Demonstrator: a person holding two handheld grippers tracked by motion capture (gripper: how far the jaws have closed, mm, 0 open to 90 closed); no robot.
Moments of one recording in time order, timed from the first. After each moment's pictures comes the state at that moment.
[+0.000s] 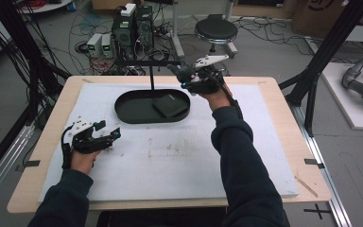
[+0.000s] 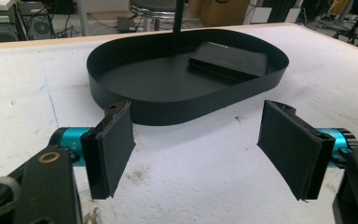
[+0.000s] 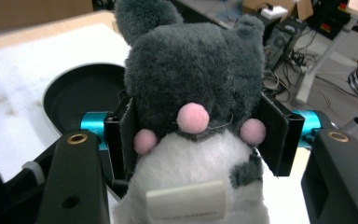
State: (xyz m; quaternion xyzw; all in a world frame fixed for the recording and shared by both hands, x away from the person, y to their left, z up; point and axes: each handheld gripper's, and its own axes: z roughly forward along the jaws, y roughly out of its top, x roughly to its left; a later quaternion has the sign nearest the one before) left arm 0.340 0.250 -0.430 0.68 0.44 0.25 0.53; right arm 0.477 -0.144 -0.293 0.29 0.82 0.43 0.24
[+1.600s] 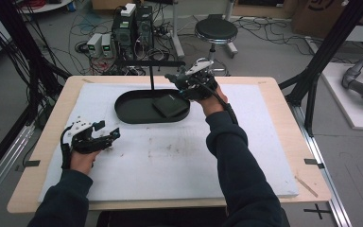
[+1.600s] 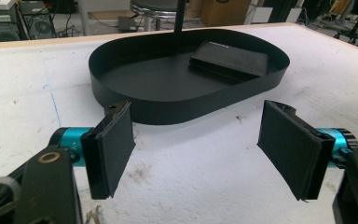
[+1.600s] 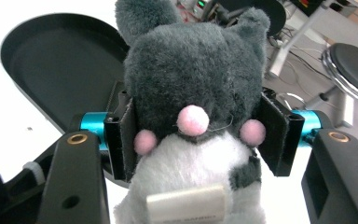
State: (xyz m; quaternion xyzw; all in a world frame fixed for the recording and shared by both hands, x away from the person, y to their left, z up) left arm 0.339 0.251 -0.429 0.68 0.44 0.25 0.53; right arm 0.467 -0.124 -0.305 0.30 0.84 0.35 0.28
